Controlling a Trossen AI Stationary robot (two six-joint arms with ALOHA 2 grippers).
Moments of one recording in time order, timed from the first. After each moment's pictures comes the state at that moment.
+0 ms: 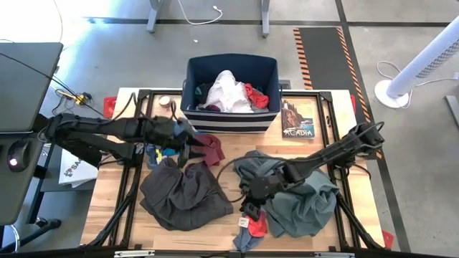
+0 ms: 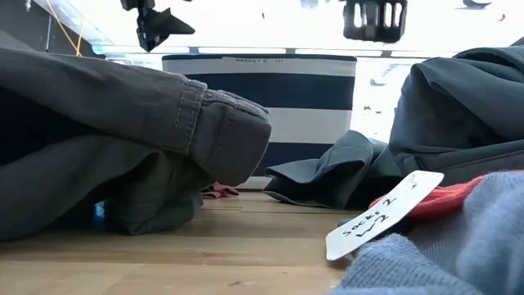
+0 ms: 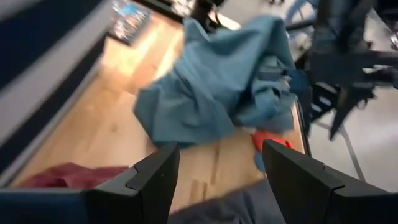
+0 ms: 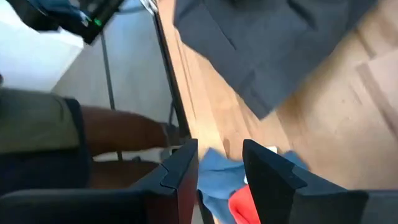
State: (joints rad) left arm -0.05 1.01 0.86 -0.34 0.02 -0.44; right arm 0.42 1.74 1.32 -0.36 -0.12 0.95
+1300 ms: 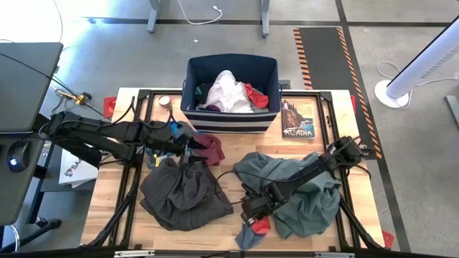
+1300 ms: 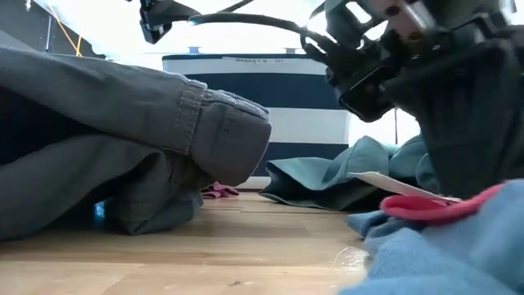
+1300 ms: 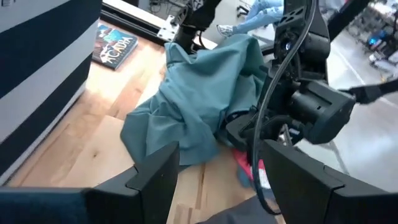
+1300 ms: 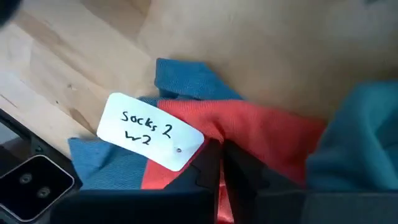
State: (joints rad) left arm -0.12 1.01 0.83 -0.20 -0.05 -0.46; right arm 0.49 1.99 1.32 -0.56 -0.18 1.46
